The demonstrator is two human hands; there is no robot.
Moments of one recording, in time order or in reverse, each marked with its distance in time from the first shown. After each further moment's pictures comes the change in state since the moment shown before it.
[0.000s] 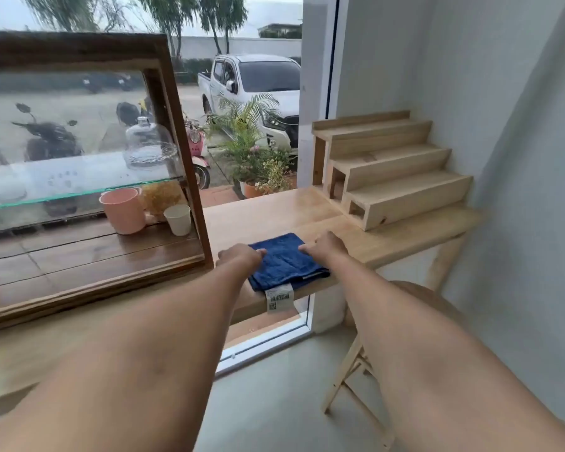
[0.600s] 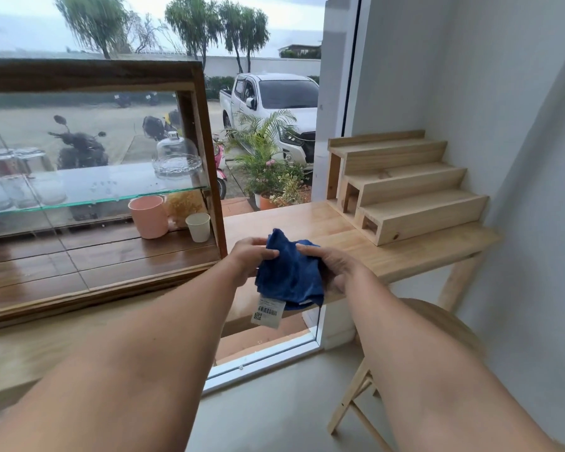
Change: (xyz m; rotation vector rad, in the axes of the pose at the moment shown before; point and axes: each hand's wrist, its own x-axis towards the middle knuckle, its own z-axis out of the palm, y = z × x) left_hand -0.015 -0.005 -0.038 -0.788 -0.335 0.165; right_hand -0.025 -0.008 -0.005 0.947 -0.751 0.282
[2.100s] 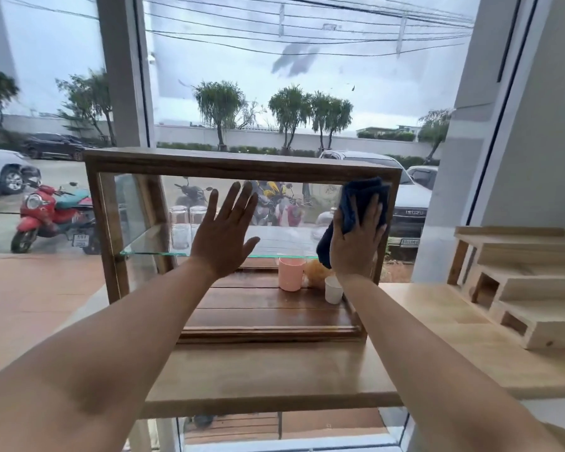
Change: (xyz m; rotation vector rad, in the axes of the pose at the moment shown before) left_hand -0.141 0.077 -0.351 1.770 1.067 0.930; right_hand 0.024 -0.059 0.328 -0.743 0.904 -1.550
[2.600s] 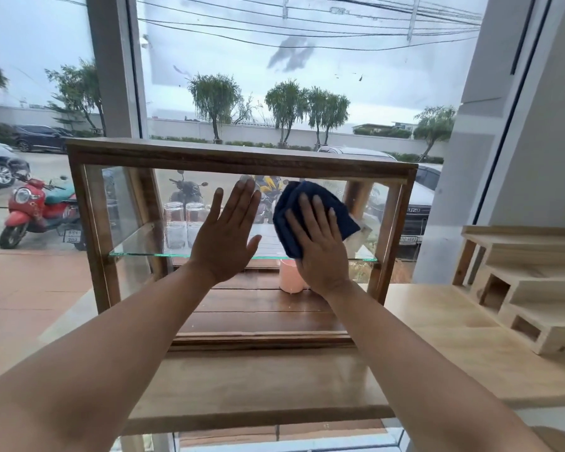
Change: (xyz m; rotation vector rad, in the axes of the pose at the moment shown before) left_hand 0.004 0.000 0.035 -0.038 0.175 0.042; right_hand -0.018 0.011 0.056 -0.322 -0.175 -0.787
